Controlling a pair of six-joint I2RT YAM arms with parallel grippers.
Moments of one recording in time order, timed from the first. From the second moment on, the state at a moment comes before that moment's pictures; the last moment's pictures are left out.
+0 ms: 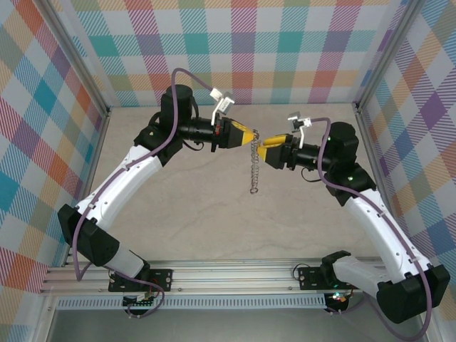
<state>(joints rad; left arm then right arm) -0.57 1.52 1.60 -0.29 1.05 -0.29 0.36 1.05 1.04 -0.13 -0.87 0.41</state>
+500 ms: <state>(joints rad) -0.58 1.52 1.60 -0.29 1.05 -0.29 0.43 1.10 1.04 -0.10 -0.84 0.39</state>
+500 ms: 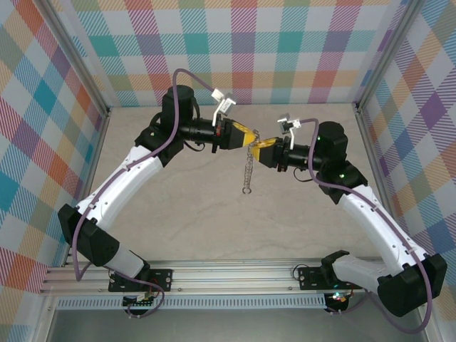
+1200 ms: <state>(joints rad) -0.58 1.49 1.56 -0.20 1.02 -0.36 0.51 1.08 1.04 -0.10 -0.80 0.38</state>
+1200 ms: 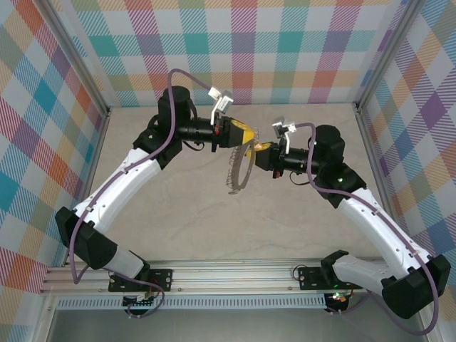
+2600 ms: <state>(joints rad) -0.58 1.46 1.49 -0.16 0.98 -0.34 0.54 1.06 1.14 -0.41 -0.63 0.22</state>
